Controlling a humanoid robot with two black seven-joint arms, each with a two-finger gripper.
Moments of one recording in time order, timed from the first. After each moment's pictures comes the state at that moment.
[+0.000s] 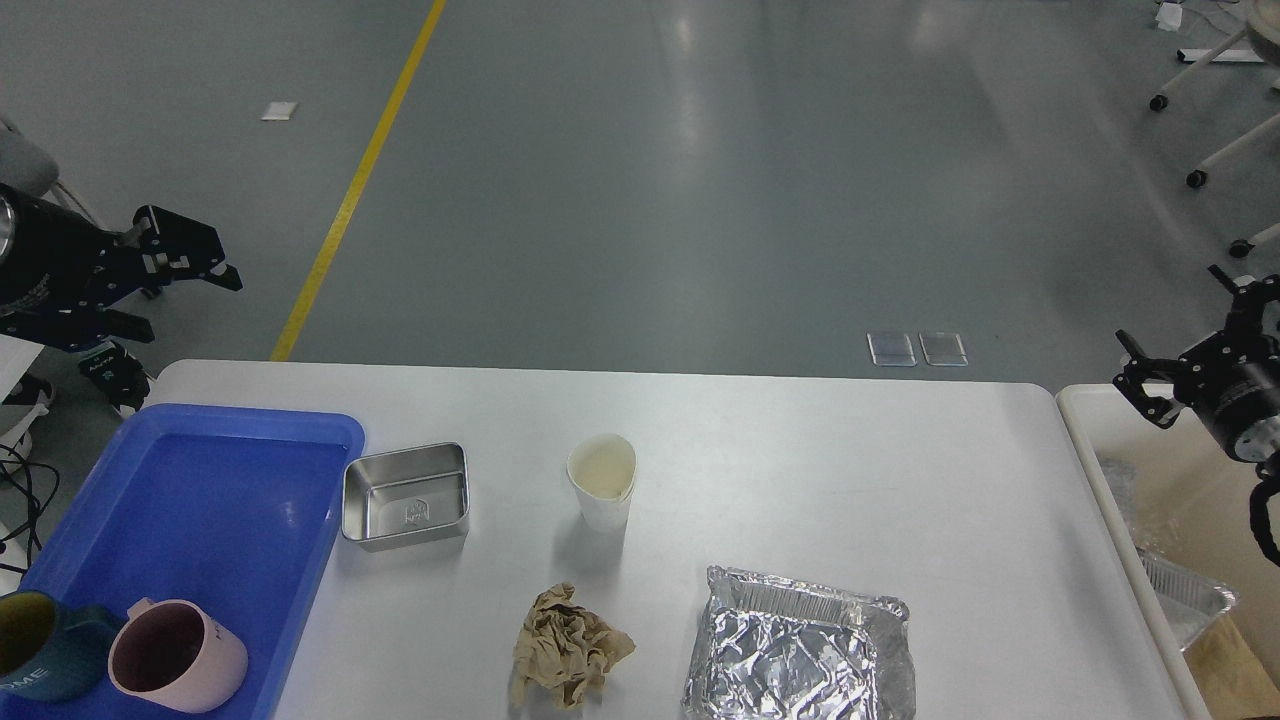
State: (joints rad) left arm -0.99 0.83 -0.86 -1.09 0.56 -0.96 0.91; right arm 0.39 -0.54 1.42 0.79 -0.15 0.40 -0.03
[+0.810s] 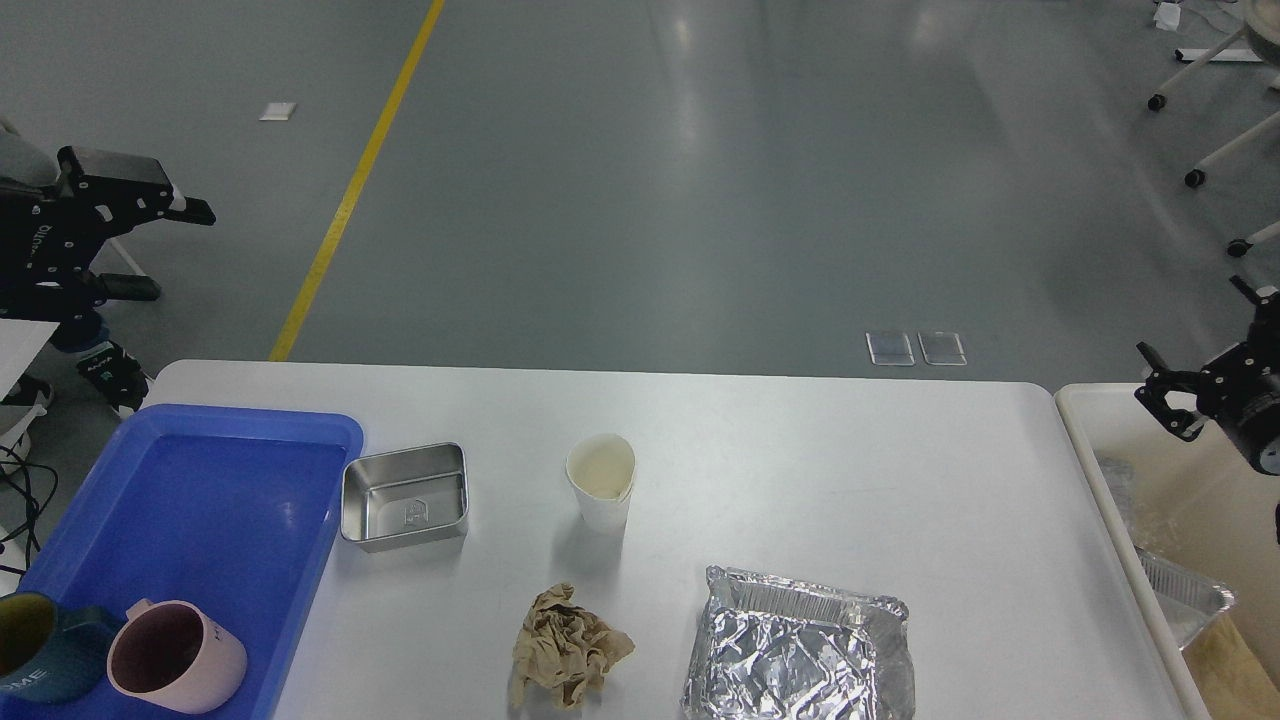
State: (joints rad) left arm -1.00 0.97 -0.70 -1.04 0.56 -0.96 0.46; right arm 0.36 -0.56 1.41 0.79 -0.15 0.41 -0.03
